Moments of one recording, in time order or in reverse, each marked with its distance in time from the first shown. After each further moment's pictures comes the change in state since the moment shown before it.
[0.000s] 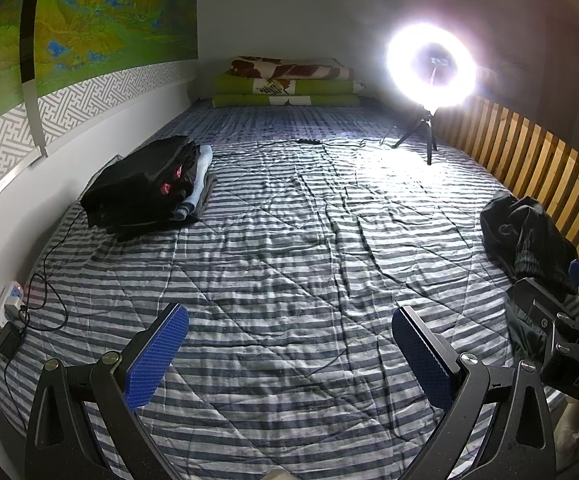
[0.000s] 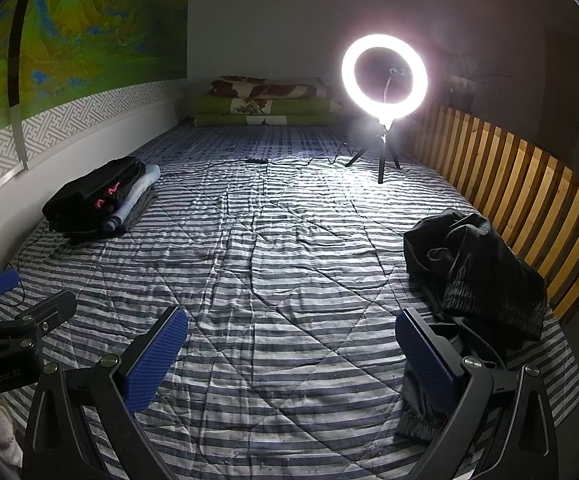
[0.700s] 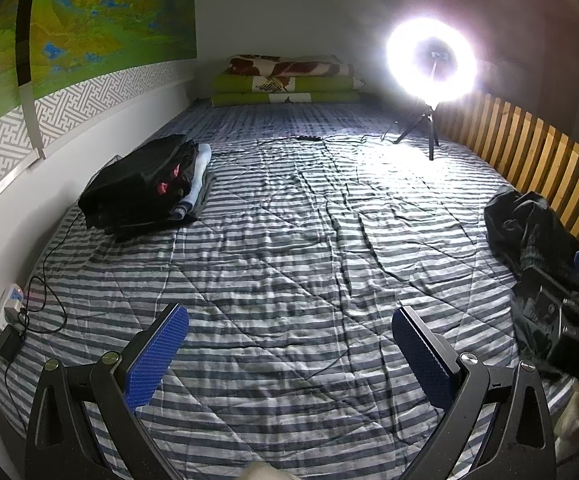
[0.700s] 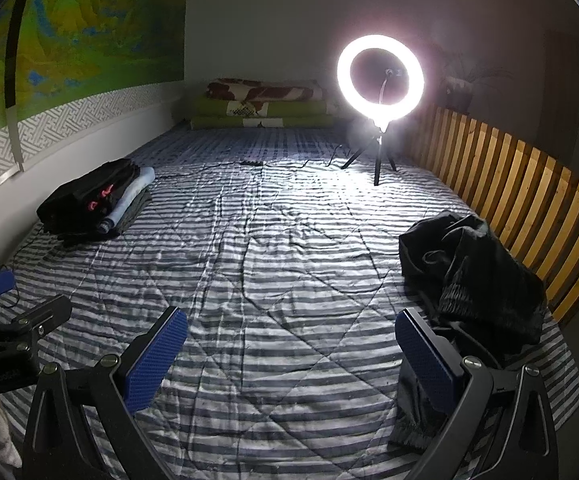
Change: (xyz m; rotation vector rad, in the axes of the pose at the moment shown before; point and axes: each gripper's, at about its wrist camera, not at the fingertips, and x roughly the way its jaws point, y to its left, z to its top) left arm 0.013 -0.009 -0.001 0.019 0.006 0.015; right arm 0.010 -0.014 0.001 0.004 -0.019 -0.014
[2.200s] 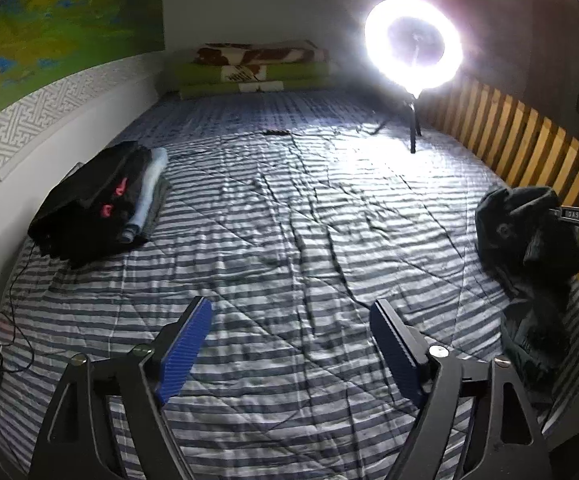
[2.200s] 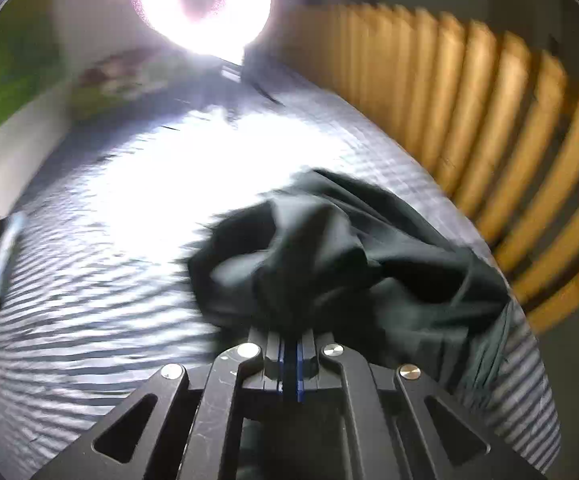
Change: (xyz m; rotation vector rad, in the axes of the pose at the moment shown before) left arm 0.061 -0.037 0.057 0.031 0.055 -0.081; right arm 0.139 -0.216 0.066 0.172 0.218 -0.051
